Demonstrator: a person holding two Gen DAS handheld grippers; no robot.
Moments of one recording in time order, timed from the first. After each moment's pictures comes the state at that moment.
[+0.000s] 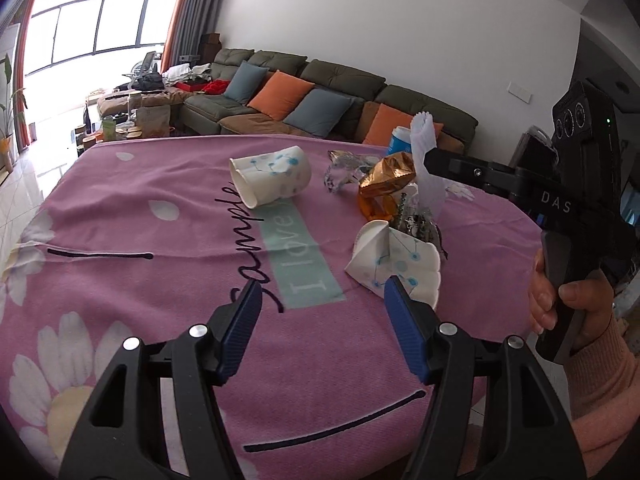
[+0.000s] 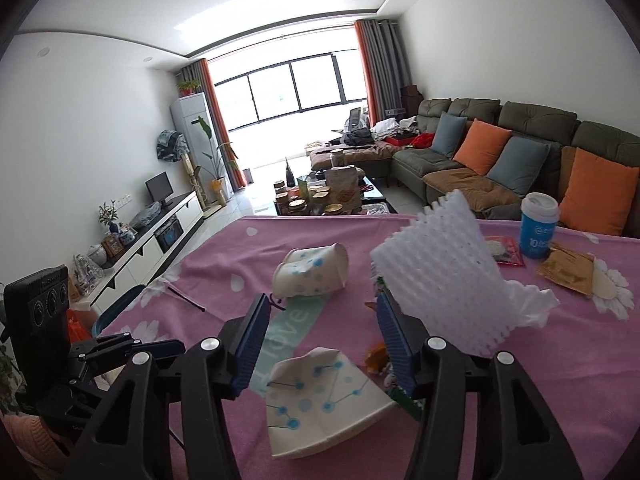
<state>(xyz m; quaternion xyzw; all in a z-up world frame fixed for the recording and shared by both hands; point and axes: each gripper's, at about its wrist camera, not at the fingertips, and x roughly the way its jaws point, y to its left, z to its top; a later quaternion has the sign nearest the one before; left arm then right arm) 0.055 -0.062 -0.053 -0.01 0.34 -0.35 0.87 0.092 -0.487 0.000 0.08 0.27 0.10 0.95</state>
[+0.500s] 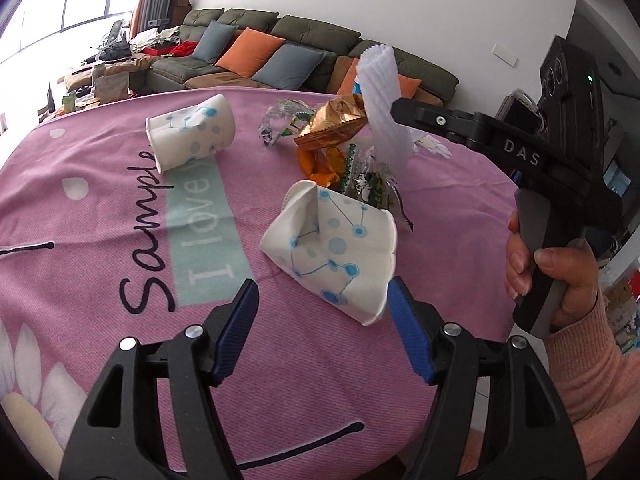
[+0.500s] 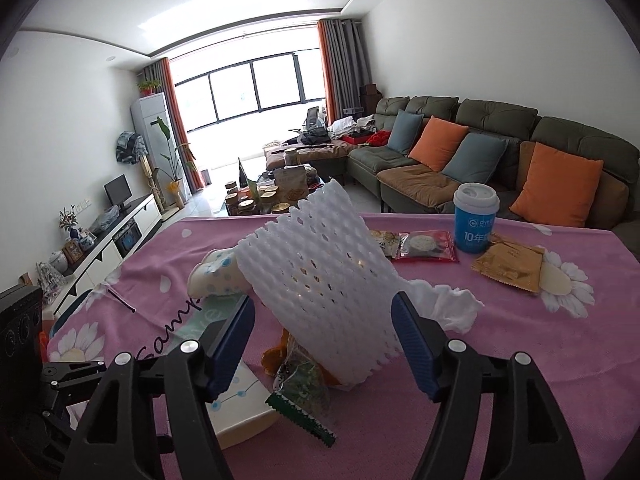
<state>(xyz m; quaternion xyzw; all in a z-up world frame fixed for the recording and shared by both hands) 0.061 -0.137 -0.083 0.03 0.40 -0.39 0.83 0.102 -0.536 -0.018 0.07 0.28 0.04 0.96</state>
